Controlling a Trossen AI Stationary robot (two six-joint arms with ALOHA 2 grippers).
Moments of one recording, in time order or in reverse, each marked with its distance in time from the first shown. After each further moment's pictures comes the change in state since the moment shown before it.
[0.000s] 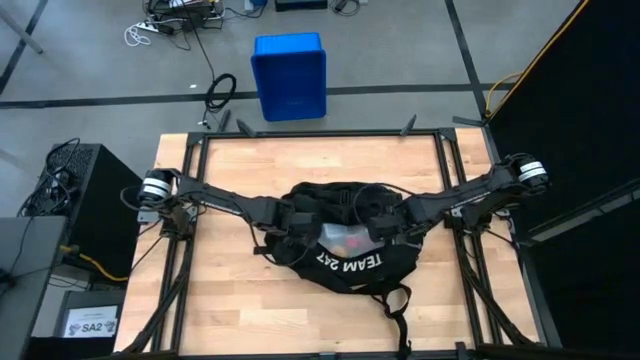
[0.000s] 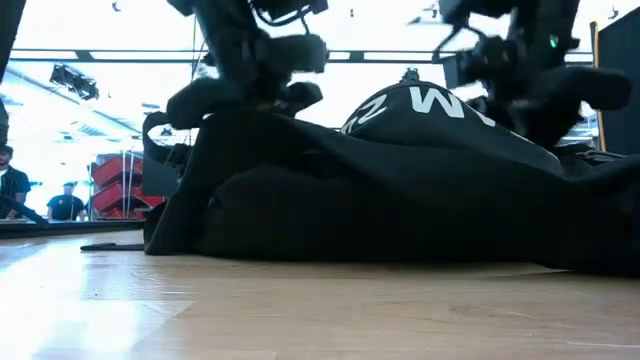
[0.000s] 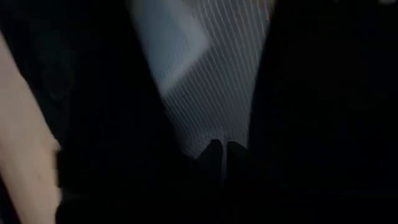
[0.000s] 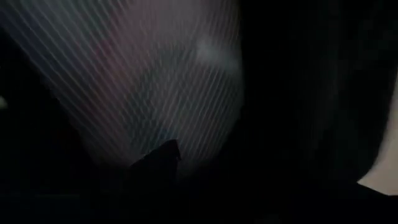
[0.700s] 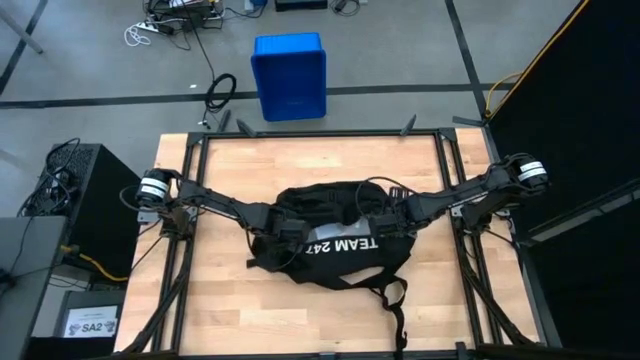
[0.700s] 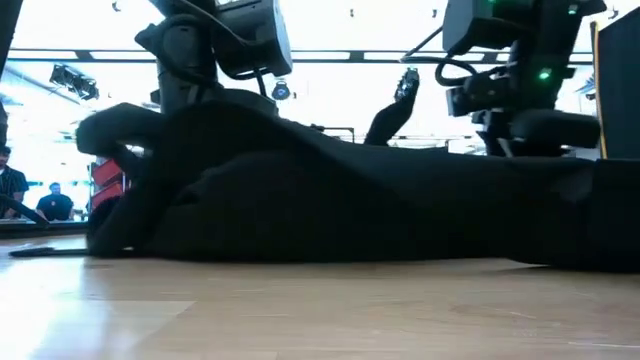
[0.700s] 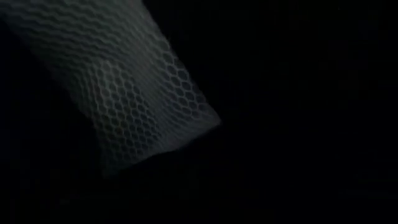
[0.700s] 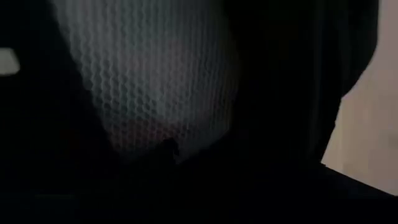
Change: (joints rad) left arm -0.017 -0.003 -0.182 -0.009 0.252 -0.197; right arm -0.044 0.001 -0.057 0.070 0.164 0.103
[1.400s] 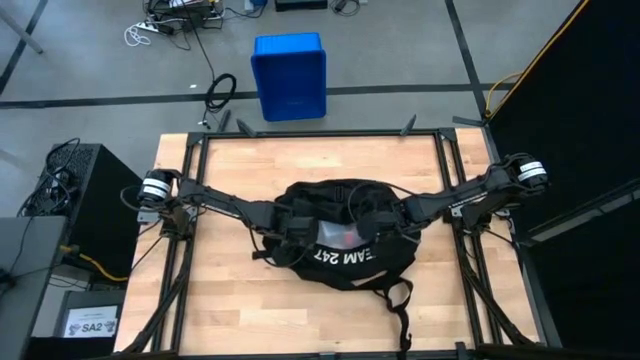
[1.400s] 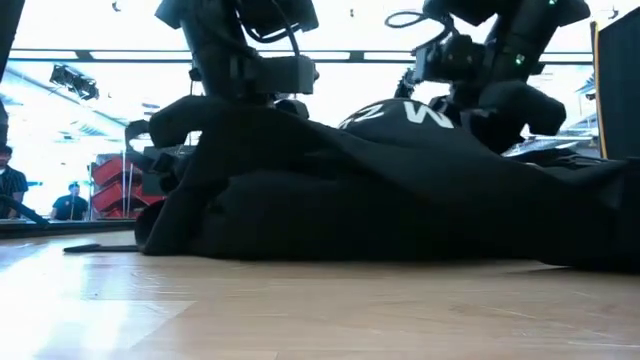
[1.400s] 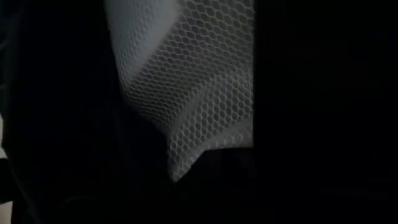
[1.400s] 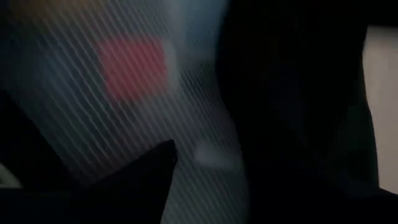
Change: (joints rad) left arm 0.005 0.003 0.137 0.033 -0.252 0.110; right arm 0.031 0.001 0.000 0.355 -0.054 -0.294
